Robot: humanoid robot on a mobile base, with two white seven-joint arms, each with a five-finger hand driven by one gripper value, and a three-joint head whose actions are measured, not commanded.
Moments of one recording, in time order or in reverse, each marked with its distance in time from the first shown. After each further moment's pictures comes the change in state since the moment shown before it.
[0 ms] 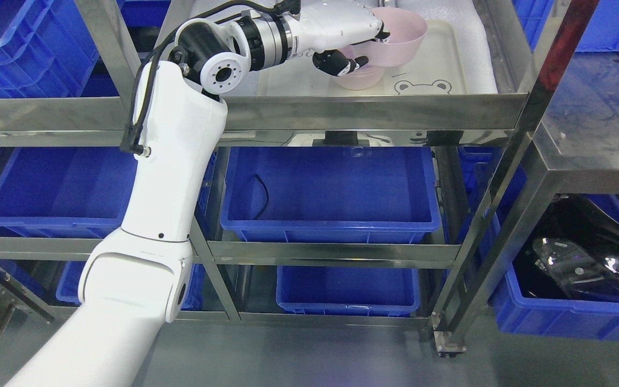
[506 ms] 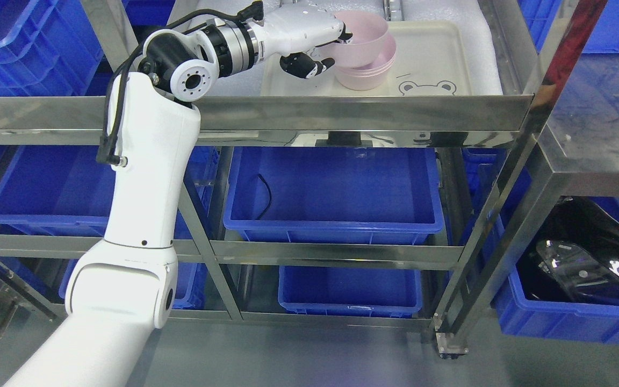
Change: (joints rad) left arm 0.048 0.031 0.068 -0.002 -0.012 0.000 -0.005; right arm 0.000 0.000 0.000 0.000 0.000 0.000 0.000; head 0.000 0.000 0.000
